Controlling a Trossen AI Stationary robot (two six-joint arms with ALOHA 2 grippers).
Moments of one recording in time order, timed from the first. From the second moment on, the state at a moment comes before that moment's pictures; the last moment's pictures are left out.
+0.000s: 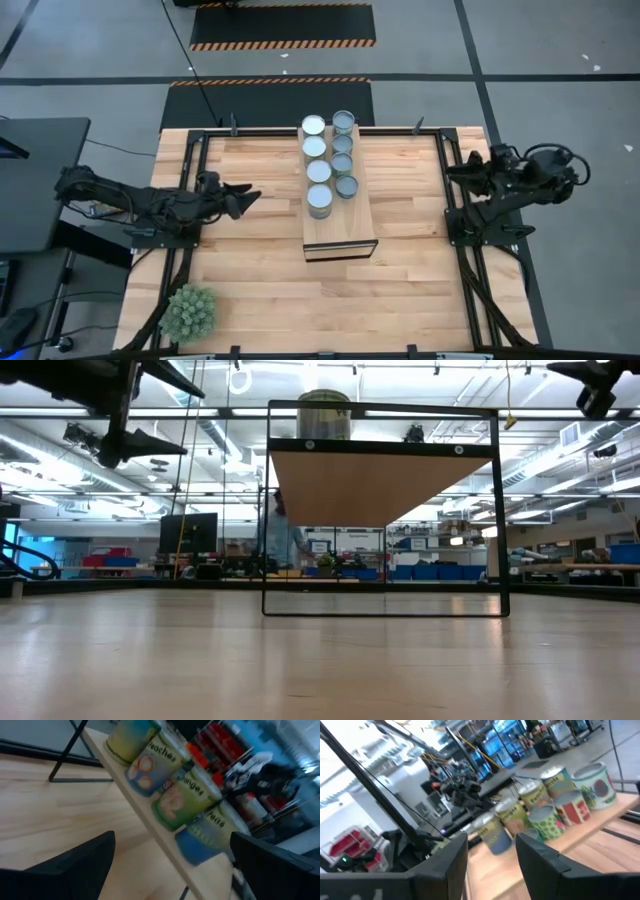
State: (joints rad) left arm -0.26 0.59 0.42 -0.07 -0.74 -0.99; right arm 0.31 0.00 0.68 -0.62 0.43 0.56
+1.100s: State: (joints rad) left arm -0.26 0.46 0.01 0.50 -0.85 -0.87; right arm 0.31 0.01 0.54 -0.42 0.42 0.66
